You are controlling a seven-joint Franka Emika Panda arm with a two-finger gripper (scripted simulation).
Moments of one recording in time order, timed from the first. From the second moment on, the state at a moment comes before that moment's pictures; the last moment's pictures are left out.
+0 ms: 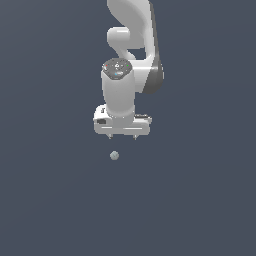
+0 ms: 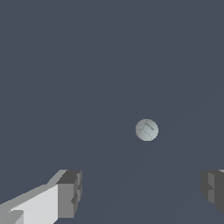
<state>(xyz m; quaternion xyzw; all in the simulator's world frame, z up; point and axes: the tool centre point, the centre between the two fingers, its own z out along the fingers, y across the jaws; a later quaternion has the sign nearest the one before) 0.003 -0.021 0.172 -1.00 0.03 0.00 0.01</state>
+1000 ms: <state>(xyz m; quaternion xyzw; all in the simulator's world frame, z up) 0.013 -0.011 0.176 -1.00 0.02 -0.01 0.00</state>
